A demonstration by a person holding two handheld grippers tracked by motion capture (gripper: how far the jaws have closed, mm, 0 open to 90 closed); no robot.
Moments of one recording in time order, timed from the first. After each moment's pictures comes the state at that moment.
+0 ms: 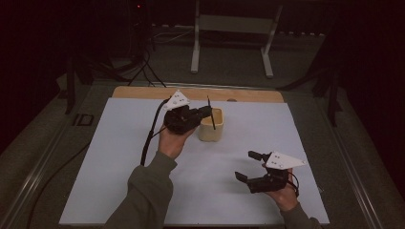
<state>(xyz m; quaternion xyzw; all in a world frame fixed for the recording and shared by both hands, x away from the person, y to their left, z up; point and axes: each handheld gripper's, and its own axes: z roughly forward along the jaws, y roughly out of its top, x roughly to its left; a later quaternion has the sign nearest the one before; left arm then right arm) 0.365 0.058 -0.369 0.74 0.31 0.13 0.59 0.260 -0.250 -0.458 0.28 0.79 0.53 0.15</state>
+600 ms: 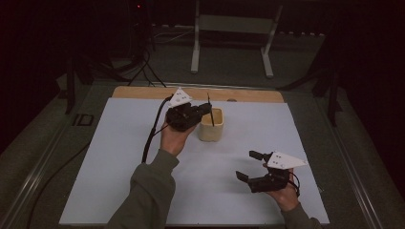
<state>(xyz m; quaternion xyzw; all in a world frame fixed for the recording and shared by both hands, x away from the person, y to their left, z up) 0.377 0.053 -0.374 0.74 0.32 0.15 0.58 0.261 -0.252 -0.458 0.28 0.78 0.54 0.15</state>
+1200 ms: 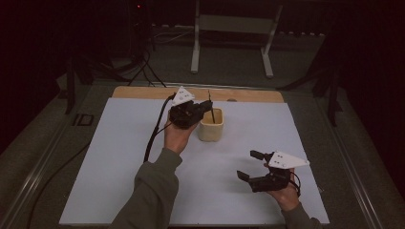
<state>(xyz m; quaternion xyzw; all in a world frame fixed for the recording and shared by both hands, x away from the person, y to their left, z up) 0.389 0.046 -0.381 0.73 0.34 0.16 0.57 0.261 -0.255 -0.458 0.28 0.78 0.54 0.15</state>
